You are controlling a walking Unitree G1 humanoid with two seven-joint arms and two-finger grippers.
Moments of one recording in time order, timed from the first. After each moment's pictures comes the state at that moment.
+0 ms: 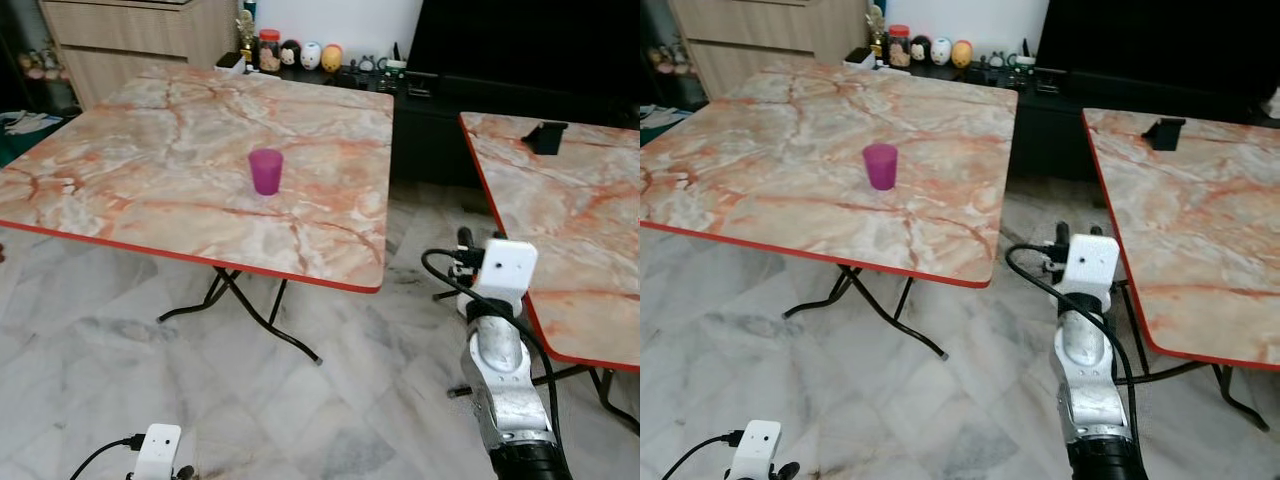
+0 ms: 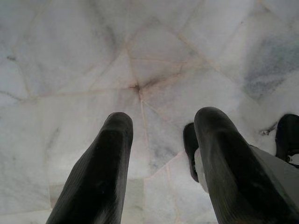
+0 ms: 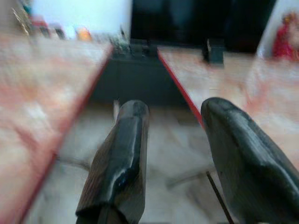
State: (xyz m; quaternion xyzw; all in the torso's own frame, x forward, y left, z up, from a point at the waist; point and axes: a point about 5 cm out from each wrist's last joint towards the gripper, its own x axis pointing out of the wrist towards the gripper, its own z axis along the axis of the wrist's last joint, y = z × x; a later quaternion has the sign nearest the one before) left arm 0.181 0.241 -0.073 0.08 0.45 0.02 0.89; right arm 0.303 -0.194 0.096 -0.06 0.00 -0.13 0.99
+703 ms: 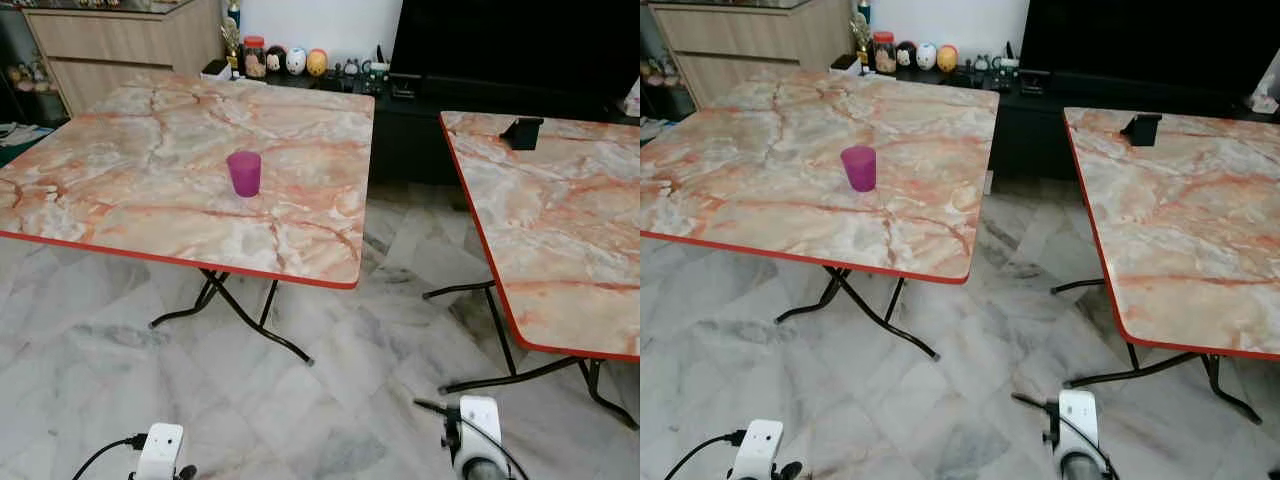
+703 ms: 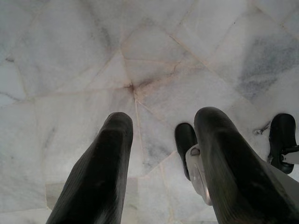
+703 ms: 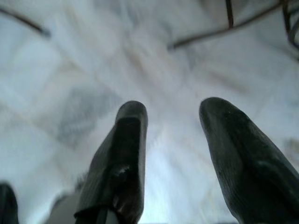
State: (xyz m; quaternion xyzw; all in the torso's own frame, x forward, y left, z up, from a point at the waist) left arm 0.181 0.239 -0.074 0.07 0.45 0.02 0.89; right arm 0.169 -0.205 -0.082 -0.06 0.42 -0.11 0.90
